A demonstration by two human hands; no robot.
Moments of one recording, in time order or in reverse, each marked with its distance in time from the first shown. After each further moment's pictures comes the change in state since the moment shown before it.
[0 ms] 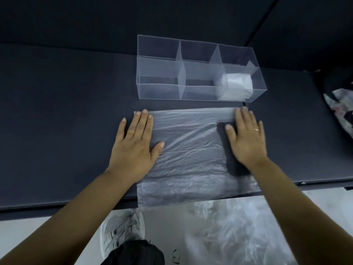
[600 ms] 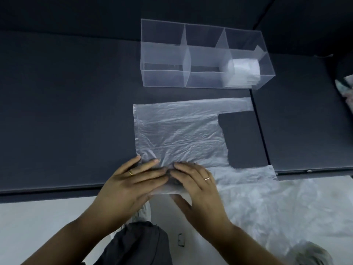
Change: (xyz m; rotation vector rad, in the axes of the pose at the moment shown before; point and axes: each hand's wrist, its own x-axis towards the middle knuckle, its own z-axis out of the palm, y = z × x) left_hand -0.100 -0.011 -0.015 -0.392 0.080 0.548; right_hand -0.165 -0.102 0.011 0.476 0.005 -0.529
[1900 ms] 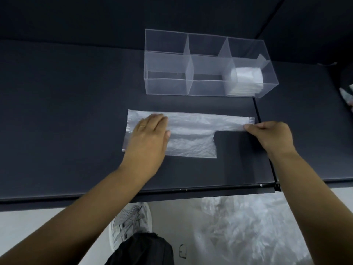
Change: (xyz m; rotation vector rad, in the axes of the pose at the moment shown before) left_hand 0.098 -0.021 -0.004 0.142 0.166 -0.437; right_hand 0.093 0.142 -0.106 0.165 0.251 0.899
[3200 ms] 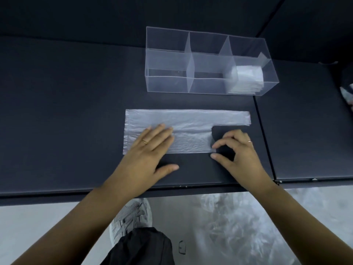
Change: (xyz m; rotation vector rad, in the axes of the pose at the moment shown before) left_hand -0.035 -0.013 -0.002 0.030 -0.137 0.265; right_hand -0.074 0.002 0.032 -0.167 -0.178 -0.684
